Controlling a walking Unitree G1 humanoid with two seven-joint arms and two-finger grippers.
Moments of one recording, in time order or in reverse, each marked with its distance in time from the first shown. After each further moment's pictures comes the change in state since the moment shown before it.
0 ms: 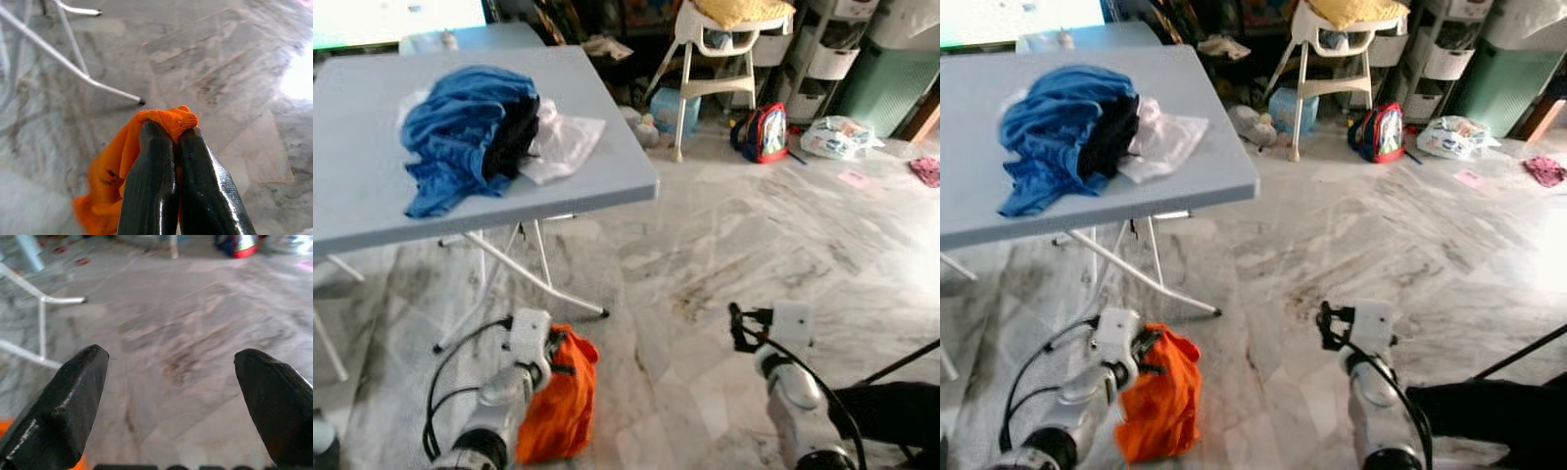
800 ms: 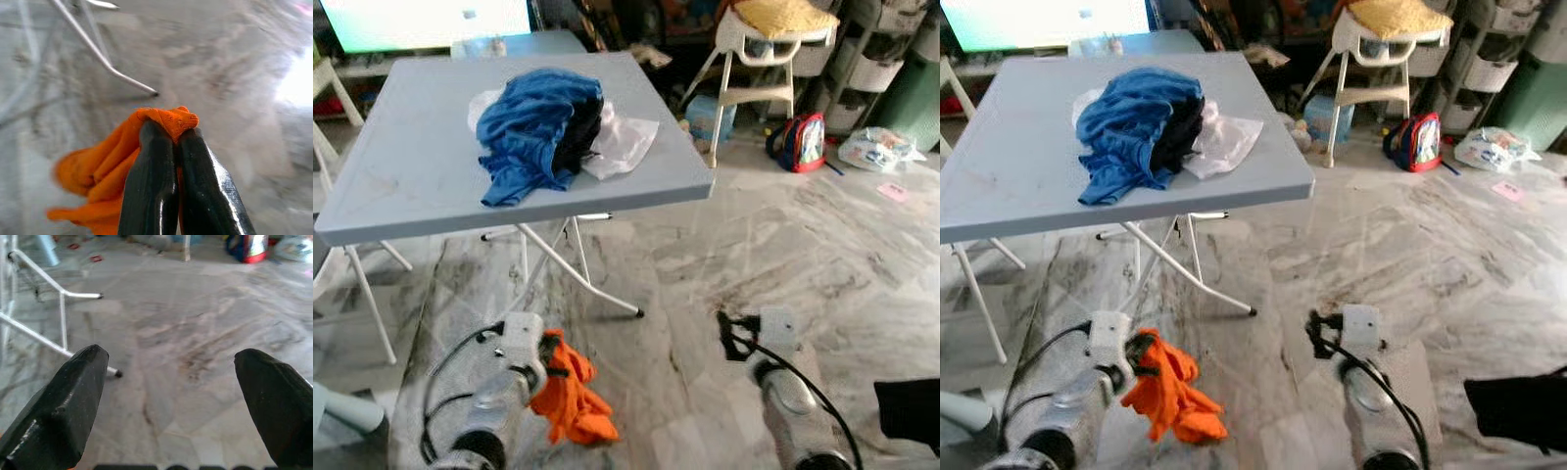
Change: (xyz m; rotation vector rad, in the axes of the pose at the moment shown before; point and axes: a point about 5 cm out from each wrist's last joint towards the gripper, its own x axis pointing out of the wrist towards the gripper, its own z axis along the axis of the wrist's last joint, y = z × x) left arm 0.003 -0.018 -0.009 -0.046 0.038 -0.042; right arm -0.002 -0.012 0.000 -0.034 -0.006 -0.030
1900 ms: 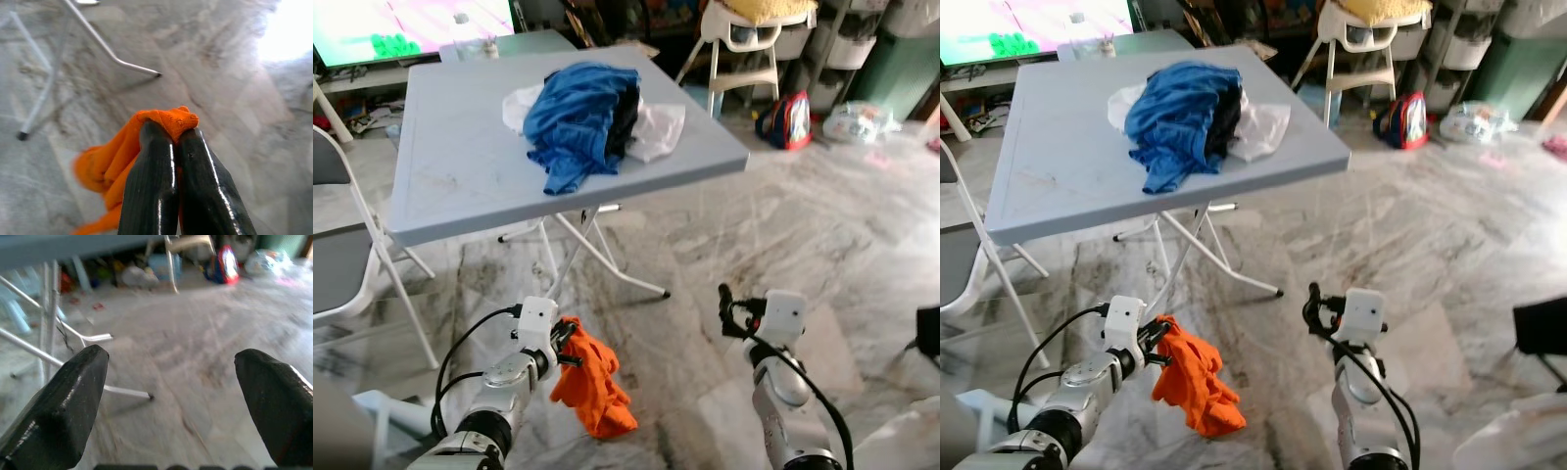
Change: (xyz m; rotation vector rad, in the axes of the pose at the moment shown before) left arm 0.012 -0.022 0.019 0.067 -0.006 -0.126; right arm -0.005 0.009 0.033 0.077 -0.178 -0.060
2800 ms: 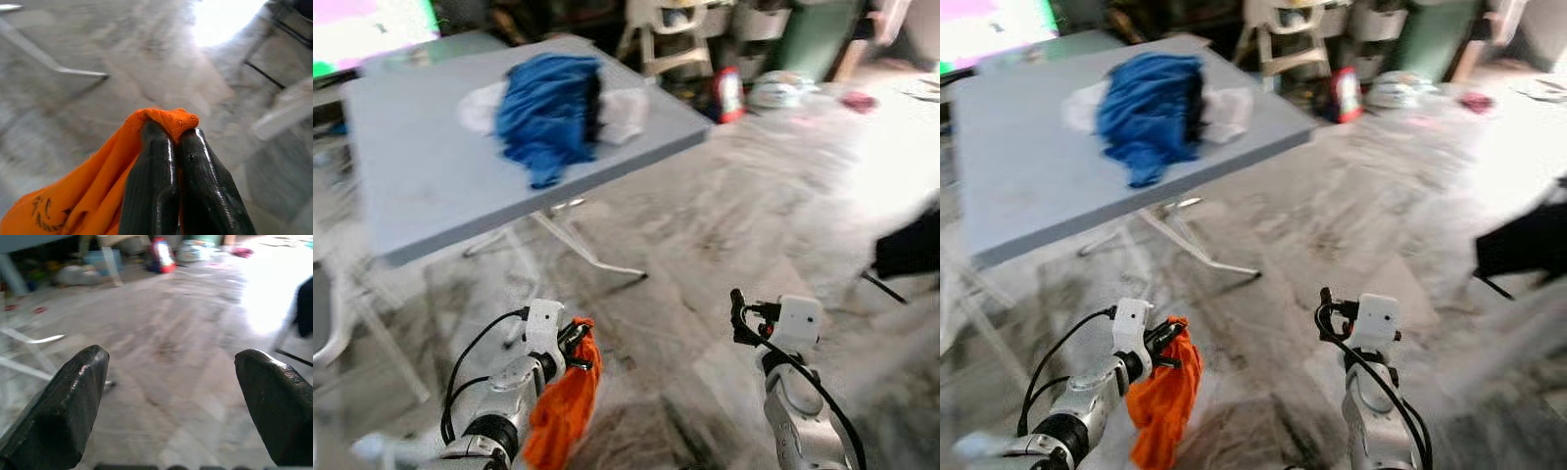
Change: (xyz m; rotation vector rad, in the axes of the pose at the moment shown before) left arm -0.004 0.009 0.006 -0.048 -0.054 -0.040; right arm -0.006 -0.001 0.000 0.010 0.031 0.001
